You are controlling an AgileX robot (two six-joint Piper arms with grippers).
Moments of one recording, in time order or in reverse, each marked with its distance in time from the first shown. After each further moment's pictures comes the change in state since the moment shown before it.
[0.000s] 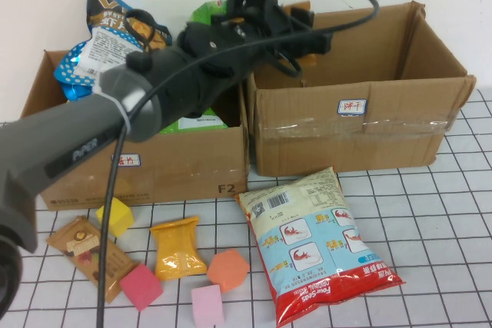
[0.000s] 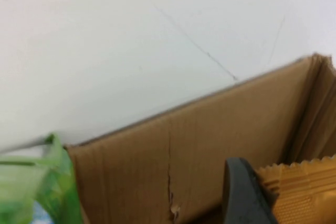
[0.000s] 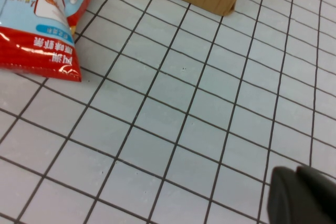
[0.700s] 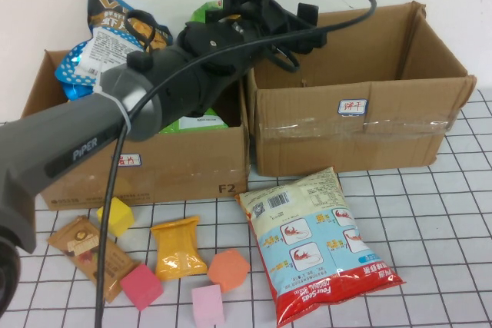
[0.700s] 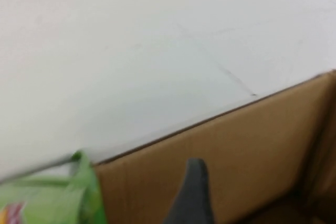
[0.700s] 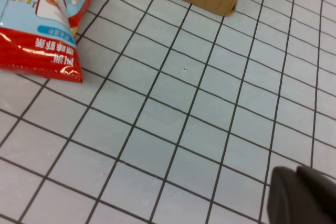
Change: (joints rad) right arm 0.000 0.004 0.000 0.004 -0.002 0.000; left arm -0.002 0.004 -0.006 -0.033 -0.060 0.039
